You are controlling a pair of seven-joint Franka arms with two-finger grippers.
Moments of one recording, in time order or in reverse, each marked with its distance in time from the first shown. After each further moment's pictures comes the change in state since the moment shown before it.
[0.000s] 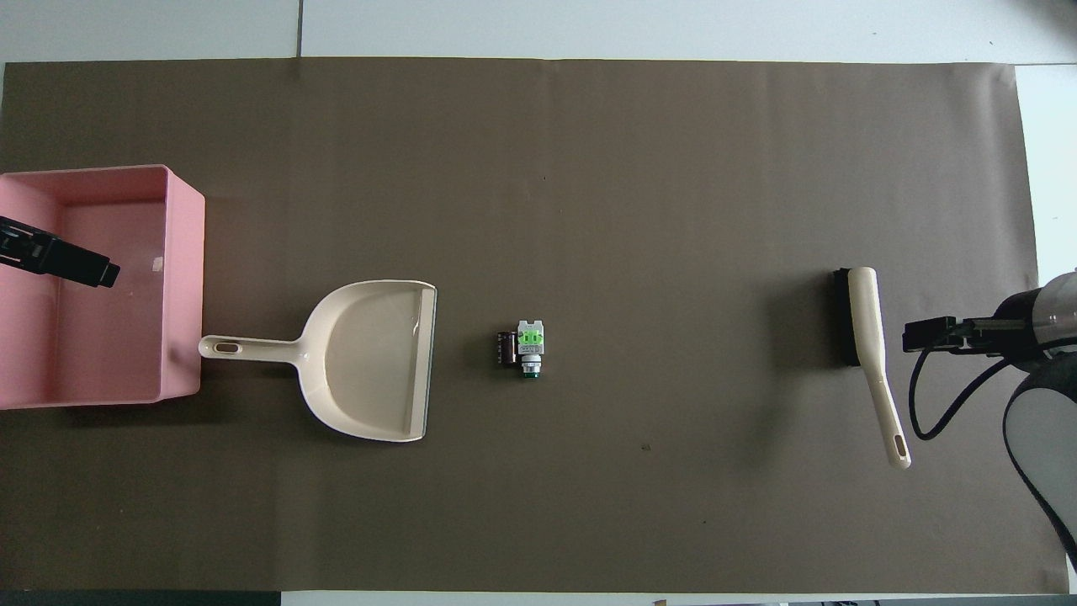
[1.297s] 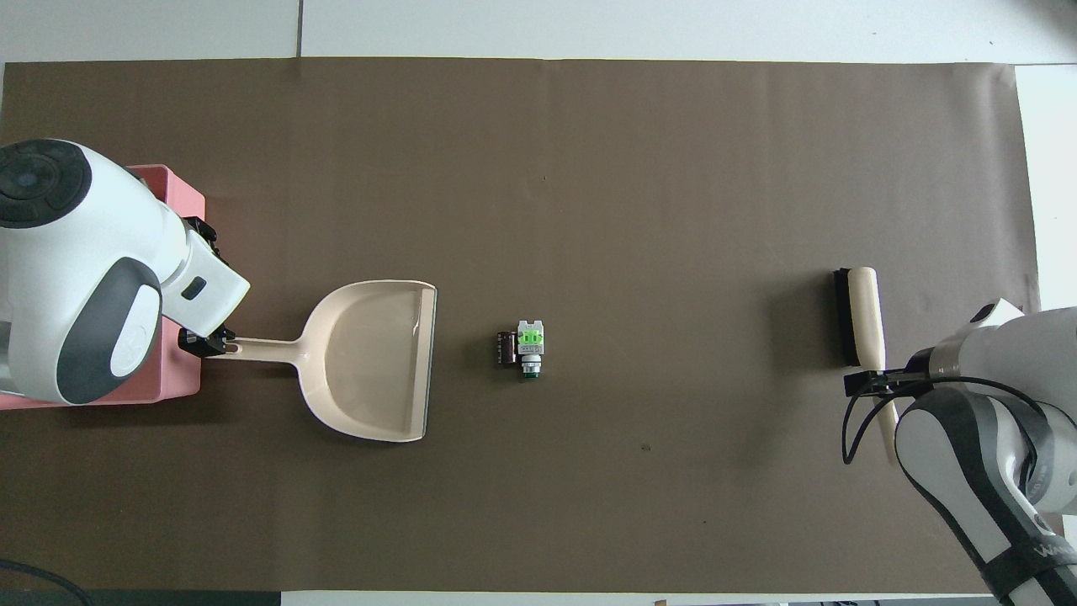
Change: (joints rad) left arm -0.148 -0.003 -0.022 -0.455 0.173 0.387 0.799; right arm -0.051 0.093 -0.002 -0.311 0.017 0.331 -0.118
